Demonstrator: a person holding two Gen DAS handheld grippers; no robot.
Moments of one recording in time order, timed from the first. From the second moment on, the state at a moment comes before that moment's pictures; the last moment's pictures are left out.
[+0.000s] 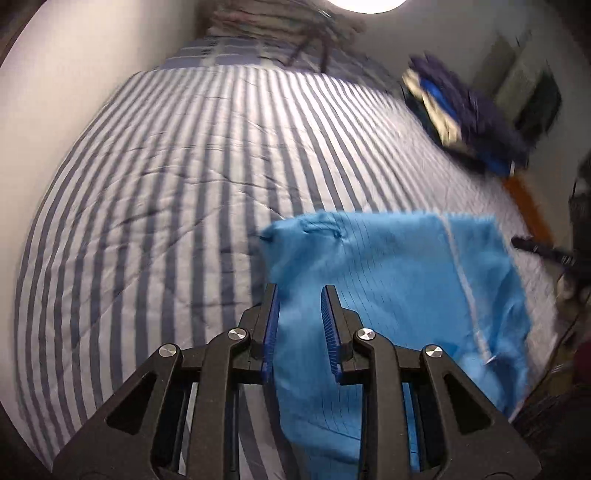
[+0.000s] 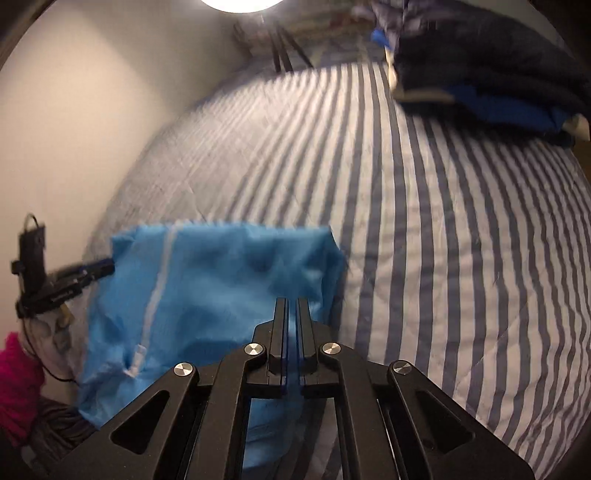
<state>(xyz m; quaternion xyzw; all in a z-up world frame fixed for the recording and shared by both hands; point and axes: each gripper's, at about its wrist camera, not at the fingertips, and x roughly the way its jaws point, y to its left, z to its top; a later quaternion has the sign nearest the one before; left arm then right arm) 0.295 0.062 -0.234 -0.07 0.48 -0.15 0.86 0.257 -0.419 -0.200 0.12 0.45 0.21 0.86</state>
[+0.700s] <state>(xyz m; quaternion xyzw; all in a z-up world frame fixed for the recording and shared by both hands) 0.324 0.085 -0.264 -0.12 0.50 -0.09 0.85 0.295 -0.401 -0.228 0.03 0.48 0.12 0.87</state>
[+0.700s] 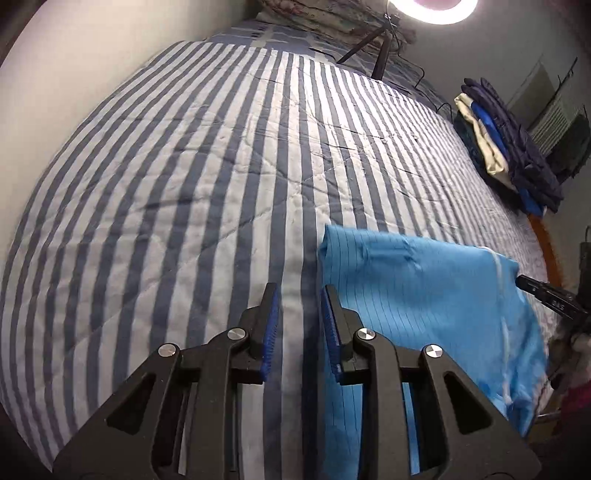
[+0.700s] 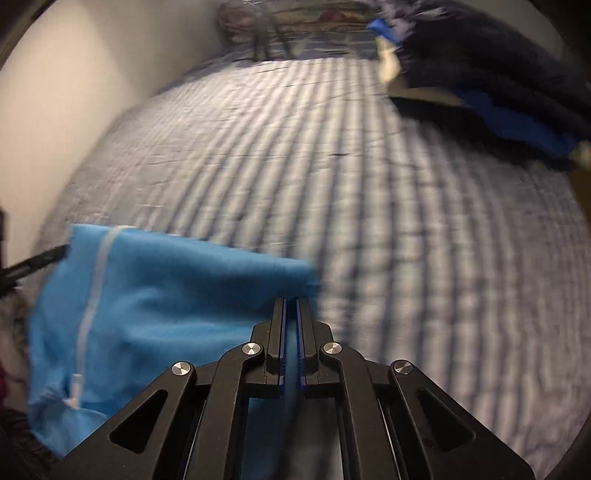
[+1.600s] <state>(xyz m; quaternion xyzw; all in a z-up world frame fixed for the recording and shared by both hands) 0.217 0.122 -0.255 -0.18 0.52 -0.15 0.82 0.149 -0.437 -0.225 0.08 0.49 0.19 0.85</state>
